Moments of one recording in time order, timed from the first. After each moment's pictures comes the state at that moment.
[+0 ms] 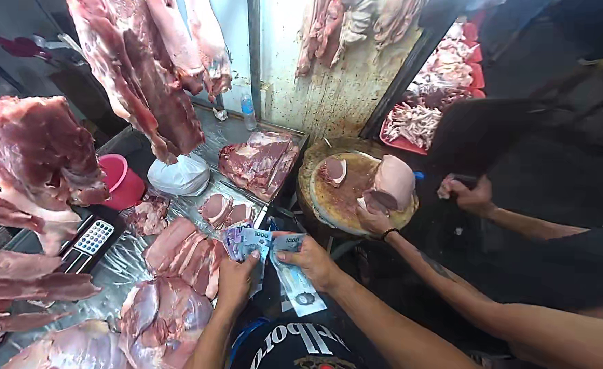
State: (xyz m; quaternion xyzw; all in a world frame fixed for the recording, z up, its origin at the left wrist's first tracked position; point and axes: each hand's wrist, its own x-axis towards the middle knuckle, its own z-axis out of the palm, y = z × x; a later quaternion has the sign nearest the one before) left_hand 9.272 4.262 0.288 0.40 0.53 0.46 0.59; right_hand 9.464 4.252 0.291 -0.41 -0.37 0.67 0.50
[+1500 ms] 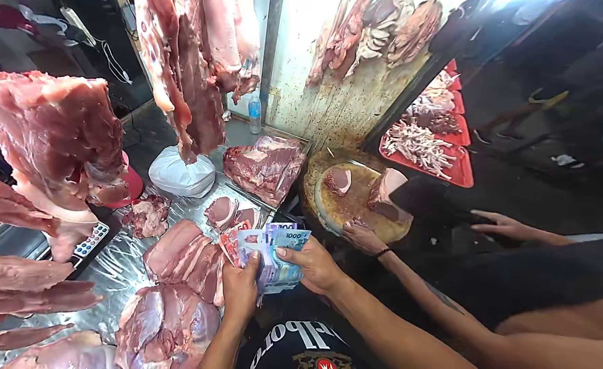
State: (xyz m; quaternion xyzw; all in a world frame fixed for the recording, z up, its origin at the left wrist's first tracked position) left_hand 9.224 4.280 0.292 0.34 0.50 0.55 0.58; right_hand 9.389 4.282 0.314 -0.39 -0.34 0.65 0.55
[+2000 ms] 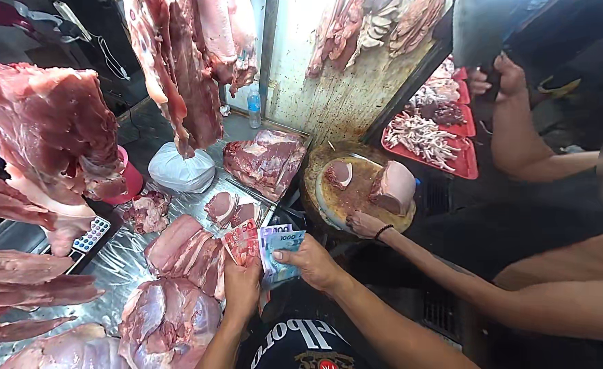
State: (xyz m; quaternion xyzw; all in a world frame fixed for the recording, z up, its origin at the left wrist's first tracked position) left_hand 9.226 4.268 0.288 0.37 0.50 0.54 0.57; right_hand 9.394 4.275 0.304 -0.40 -0.39 0.65 0.52
